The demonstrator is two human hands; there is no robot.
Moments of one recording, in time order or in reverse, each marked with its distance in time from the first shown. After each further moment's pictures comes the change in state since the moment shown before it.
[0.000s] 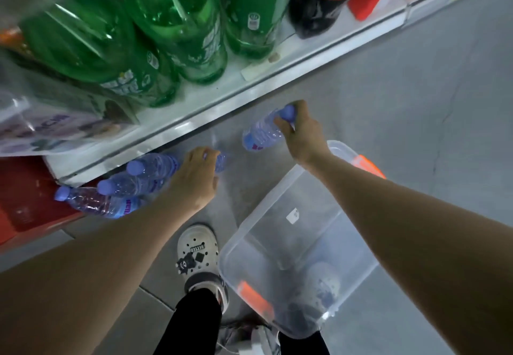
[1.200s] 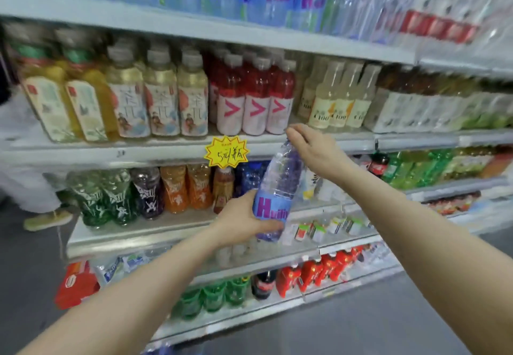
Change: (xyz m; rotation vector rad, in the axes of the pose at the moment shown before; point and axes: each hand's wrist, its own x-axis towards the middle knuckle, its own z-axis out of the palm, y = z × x) left_hand -0.425 0.370 -0.617 -0.589 0.529 0.300; right_hand -0.462 -0.534 -0.555 -0.312 0.353 -0.900
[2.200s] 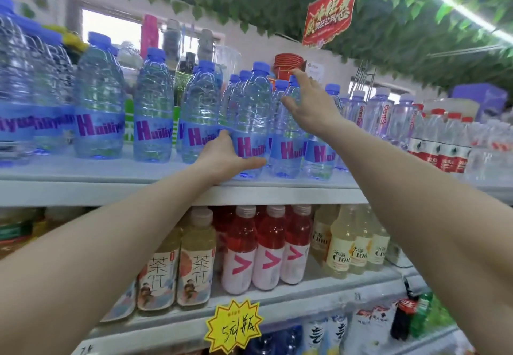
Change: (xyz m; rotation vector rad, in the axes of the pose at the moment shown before) left_hand 0.198 0.146 -0.286 0.140 0.508 0.195; right_hand 0.288 -0.143 -0.156 -0.323 0.514 -0.216
